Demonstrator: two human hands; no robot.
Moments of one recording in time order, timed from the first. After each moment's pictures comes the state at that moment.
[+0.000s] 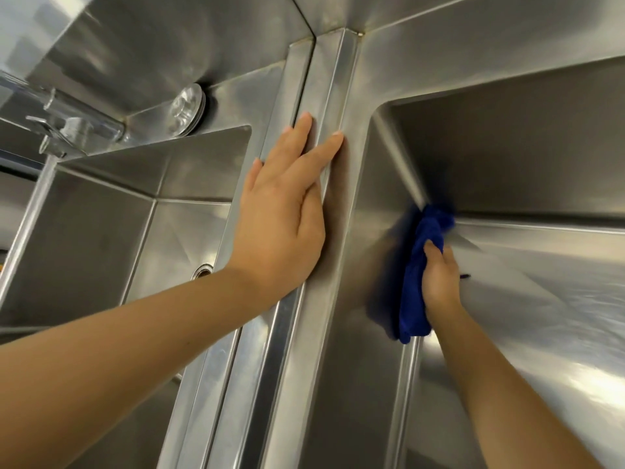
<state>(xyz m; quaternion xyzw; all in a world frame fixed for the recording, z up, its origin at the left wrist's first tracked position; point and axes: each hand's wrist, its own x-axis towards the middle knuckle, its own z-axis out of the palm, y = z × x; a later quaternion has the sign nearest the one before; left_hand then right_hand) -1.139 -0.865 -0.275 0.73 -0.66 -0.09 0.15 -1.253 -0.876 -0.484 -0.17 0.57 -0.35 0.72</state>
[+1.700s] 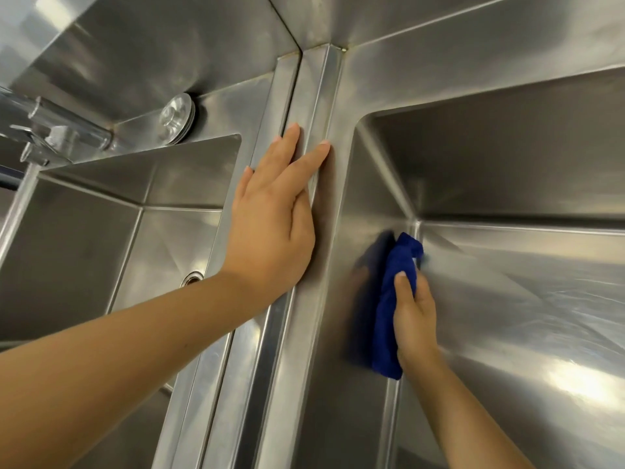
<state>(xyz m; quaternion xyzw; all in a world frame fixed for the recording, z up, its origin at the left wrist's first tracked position) -1.140 -0.864 -0.275 0.73 -0.66 -0.08 0.14 -1.252 -0.819 -0.457 -0.19 0.56 -0.37 0.72</state>
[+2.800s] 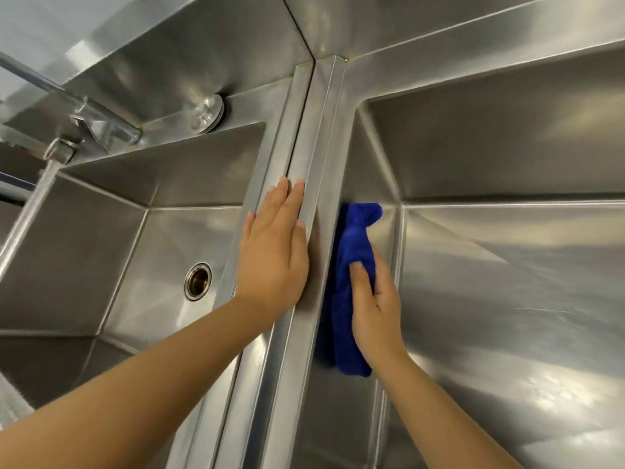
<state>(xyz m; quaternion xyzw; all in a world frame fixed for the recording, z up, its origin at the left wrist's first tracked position) -1.143 -0.762 -0.273 0.76 -0.63 -0.09 0.13 -1.256 -0.740 -0.359 -0.35 0.44 -0.47 0.68</state>
